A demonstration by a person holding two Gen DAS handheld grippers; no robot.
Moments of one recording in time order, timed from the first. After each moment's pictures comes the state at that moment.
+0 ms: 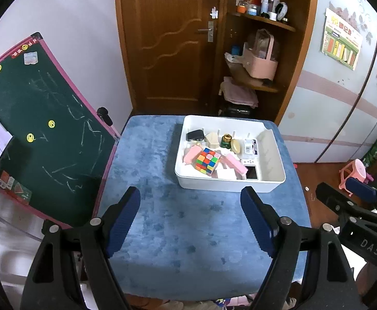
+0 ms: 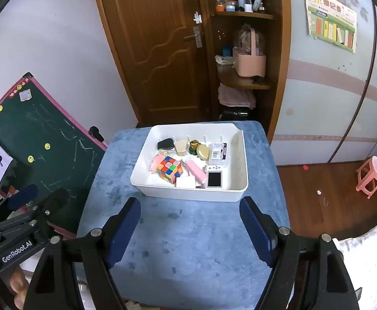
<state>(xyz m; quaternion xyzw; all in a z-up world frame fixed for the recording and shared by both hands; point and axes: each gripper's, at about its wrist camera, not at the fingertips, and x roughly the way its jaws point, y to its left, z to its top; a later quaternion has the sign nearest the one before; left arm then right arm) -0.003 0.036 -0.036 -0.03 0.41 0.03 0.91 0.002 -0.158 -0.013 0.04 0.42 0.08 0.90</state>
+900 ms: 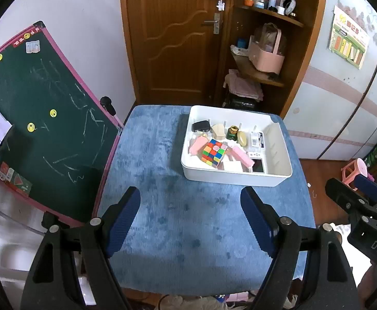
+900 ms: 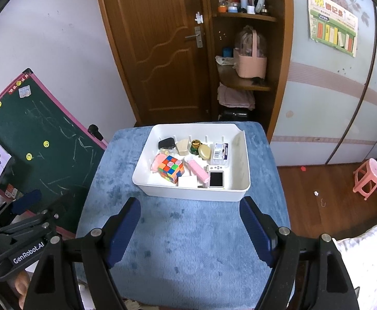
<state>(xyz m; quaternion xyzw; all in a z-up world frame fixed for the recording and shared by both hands) -0.004 0.046 -0.047 -0.04 0.43 0.03 0.90 0.000 -0.147 -0.007 0.03 0.42 0.08 0.90</state>
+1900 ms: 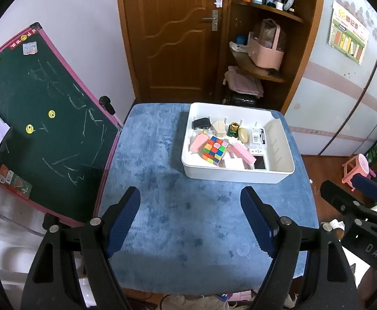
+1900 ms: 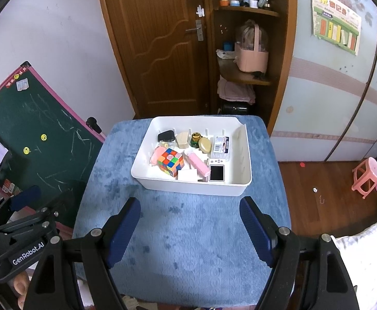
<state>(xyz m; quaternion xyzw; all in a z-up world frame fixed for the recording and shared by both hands) -0.005 0.043 -0.053 -0.03 0.44 0.04 0.90 0.003 -0.140 -0.019 0.02 0.44 0.07 0.89</state>
